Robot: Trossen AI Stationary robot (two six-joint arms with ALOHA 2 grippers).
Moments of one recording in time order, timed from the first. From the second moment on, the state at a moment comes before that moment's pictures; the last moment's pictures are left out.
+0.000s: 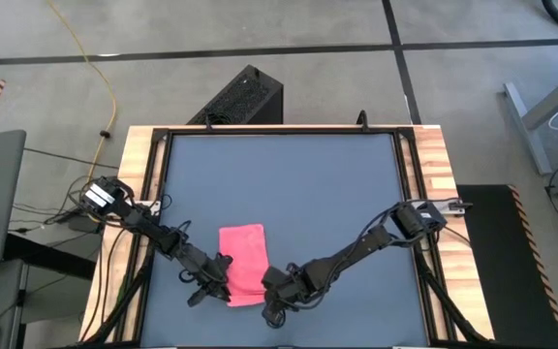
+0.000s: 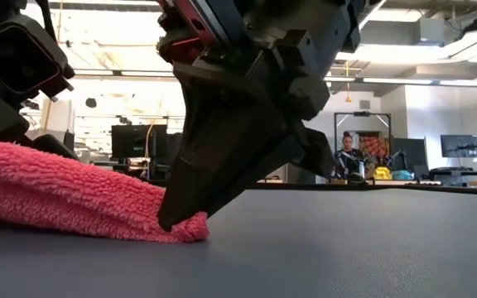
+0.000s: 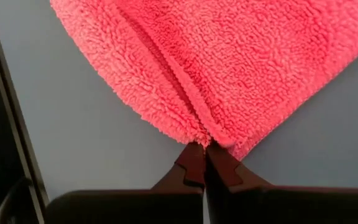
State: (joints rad) left arm -0.58 1.75 0.29 0.99 0.22 -0.66; right arm 0.49 2.23 1.63 -0.41 0.14 1.02
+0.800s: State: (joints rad) left arm -0.67 1.75 0.29 1.00 0.36 -0.80; right arm 0.36 2.23 1.60 -0.23 -0.25 0.92
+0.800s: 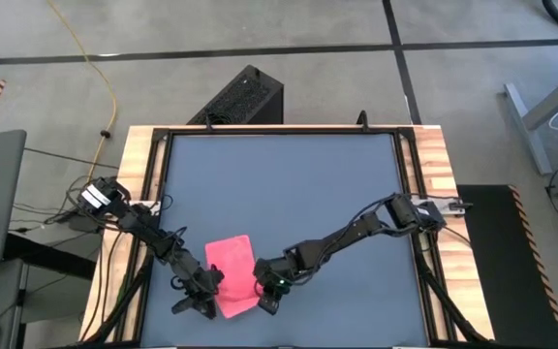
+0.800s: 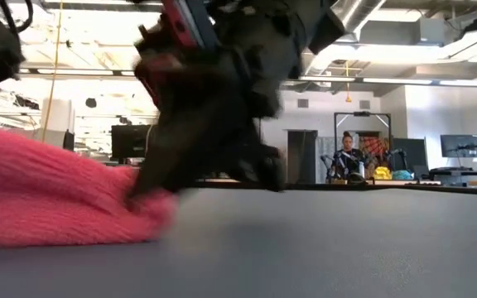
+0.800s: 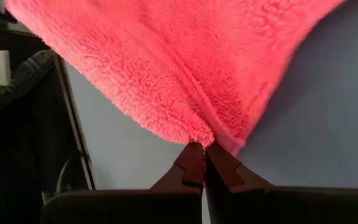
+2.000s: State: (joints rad) left arm -0.96 1.29 0.31 0.65 -0.34 -0.44; right arm 0.33 2.23 1.60 -0.20 -0.27 0.96
